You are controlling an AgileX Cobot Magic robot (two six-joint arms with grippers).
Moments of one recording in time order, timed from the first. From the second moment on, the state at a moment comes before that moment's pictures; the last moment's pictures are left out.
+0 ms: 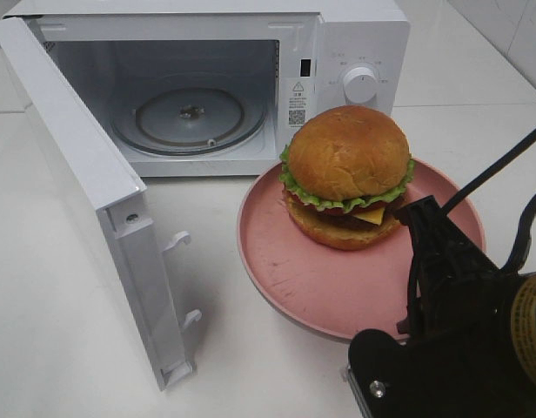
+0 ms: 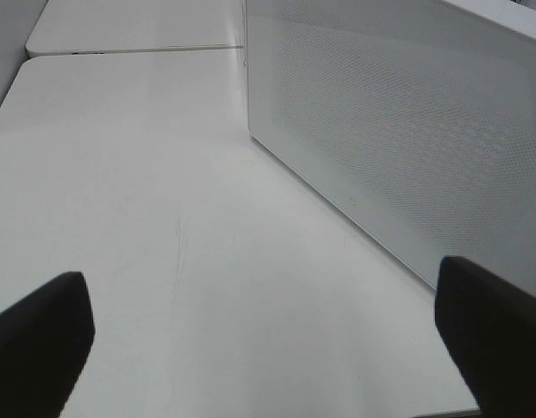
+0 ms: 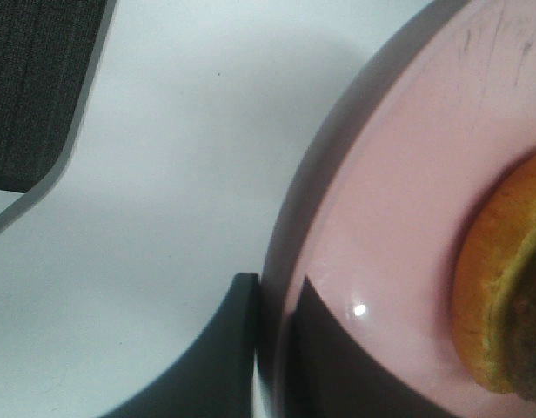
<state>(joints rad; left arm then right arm) 0.02 0.00 -0.51 -0.13 1.05 0.11 1.26 1.19 -0.57 -0.70 0.79 -0.29</state>
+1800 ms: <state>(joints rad) 0.02 0.00 -0.51 -0.13 1.05 0.11 0.63 1.26 -0.61 -0.04 0.49 -1.68</state>
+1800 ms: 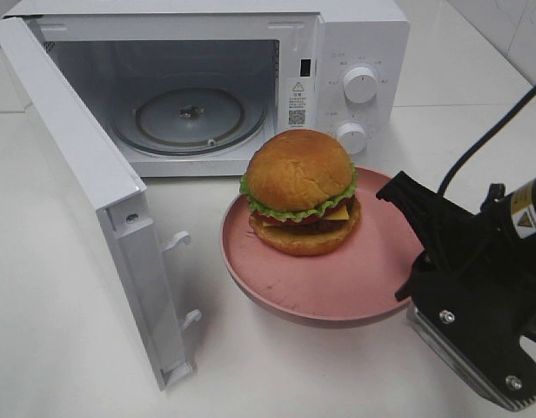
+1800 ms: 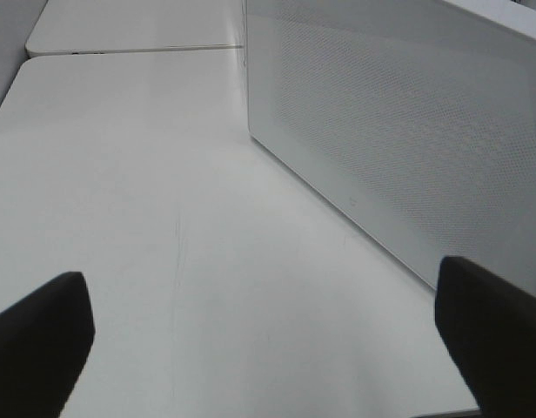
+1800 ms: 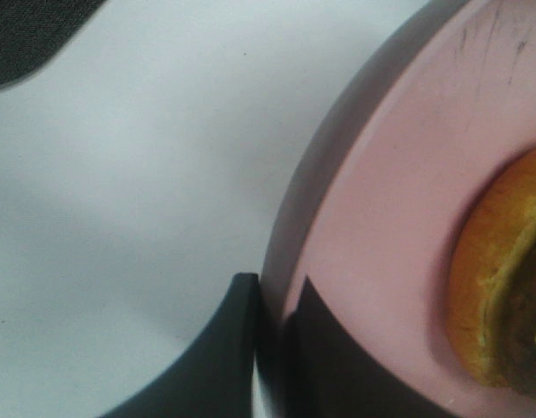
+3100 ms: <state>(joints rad) 0.02 0.00 -0.51 -0.13 1.05 0.11 0.63 1.63 -0.96 0.11 0.38 -1.79</state>
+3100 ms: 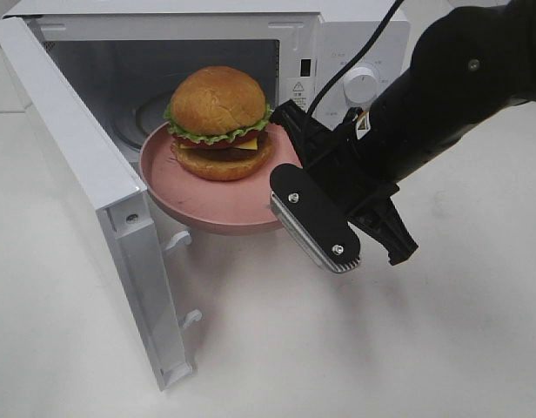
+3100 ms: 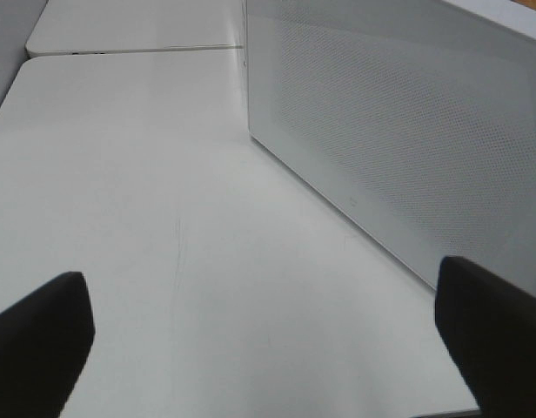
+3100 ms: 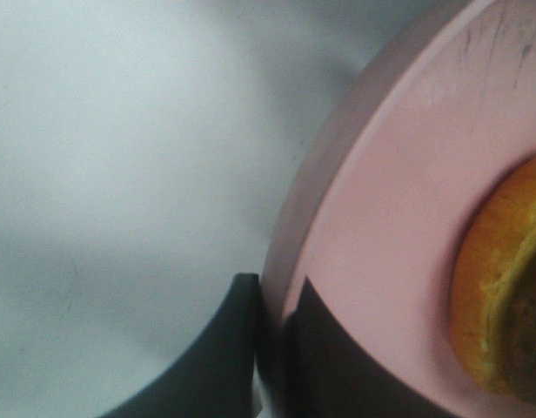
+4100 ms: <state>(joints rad) 0.02 0.00 -0.51 -0.13 1.05 0.11 0.65 1.92 -1.32 0.06 0.47 -1.78</state>
